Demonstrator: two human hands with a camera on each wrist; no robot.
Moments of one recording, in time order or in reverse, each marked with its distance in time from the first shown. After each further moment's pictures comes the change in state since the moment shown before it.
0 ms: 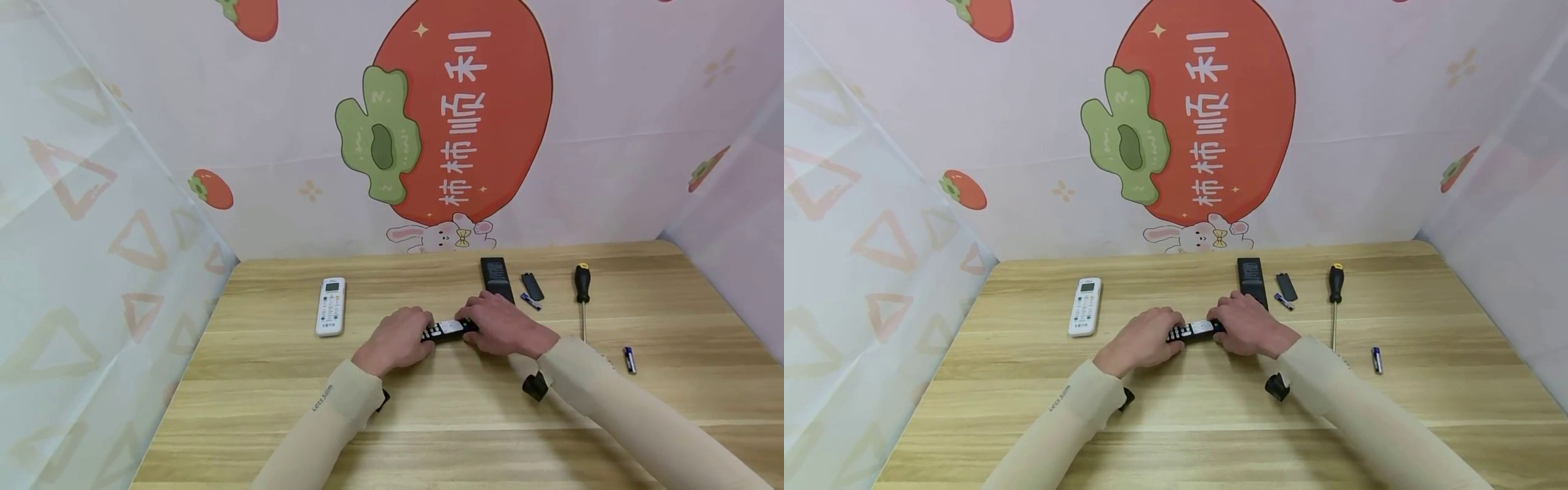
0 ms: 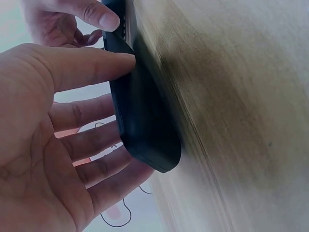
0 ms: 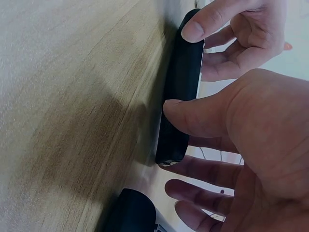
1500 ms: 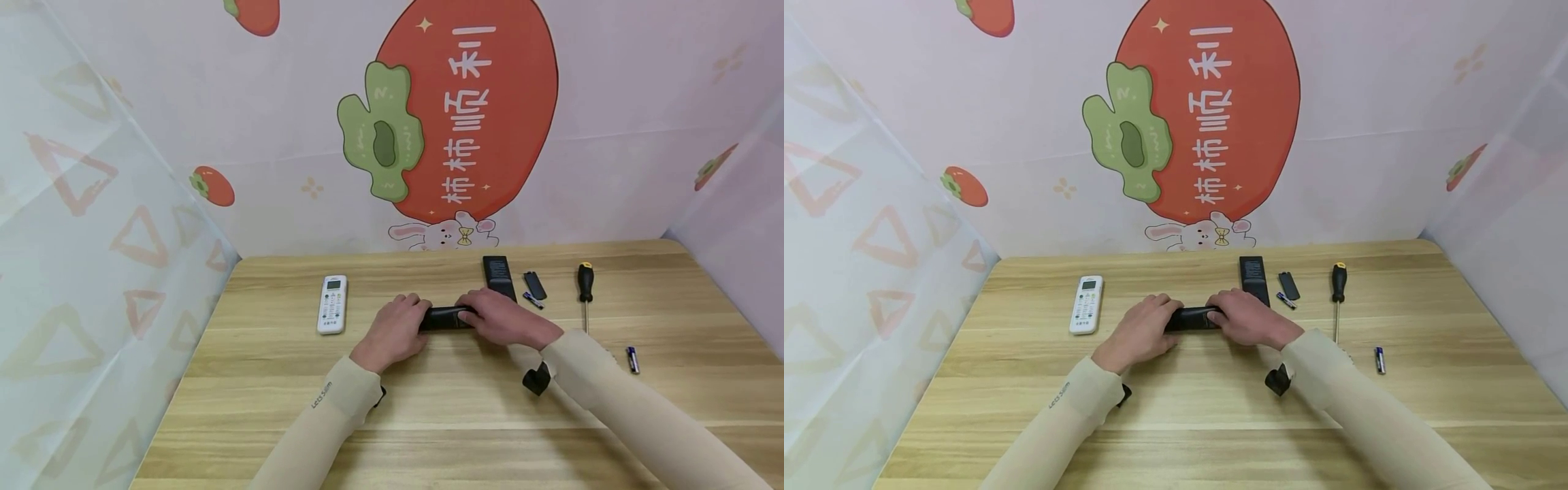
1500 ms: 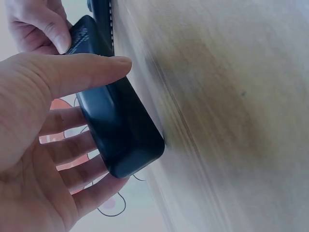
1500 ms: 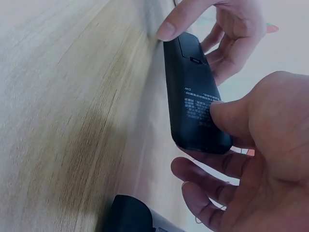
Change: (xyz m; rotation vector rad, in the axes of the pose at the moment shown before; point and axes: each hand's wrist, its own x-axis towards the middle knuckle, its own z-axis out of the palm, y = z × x) left_hand 0.000 -0.009 0.001 0.187 0.159 0.036; right_hand 0.008 0.008 -0.007 0.274 0.024 -0.020
